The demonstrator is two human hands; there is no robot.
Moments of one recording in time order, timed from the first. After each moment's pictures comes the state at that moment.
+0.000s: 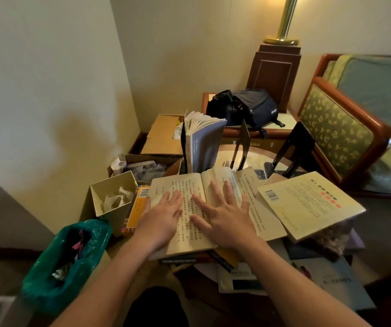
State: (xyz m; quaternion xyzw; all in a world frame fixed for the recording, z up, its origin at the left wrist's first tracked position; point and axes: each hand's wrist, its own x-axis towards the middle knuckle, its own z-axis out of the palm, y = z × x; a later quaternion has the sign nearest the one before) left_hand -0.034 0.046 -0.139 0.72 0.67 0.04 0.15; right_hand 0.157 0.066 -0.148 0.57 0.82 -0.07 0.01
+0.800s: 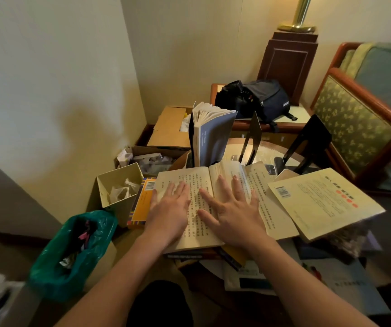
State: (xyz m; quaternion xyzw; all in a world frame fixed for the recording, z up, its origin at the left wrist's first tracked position) left_hand -0.021 0.053 -0.145 0.71 0.70 0.03 0.11; right_hand 0.158 0.066 -0.151 0.57 0.82 -0.07 0.00
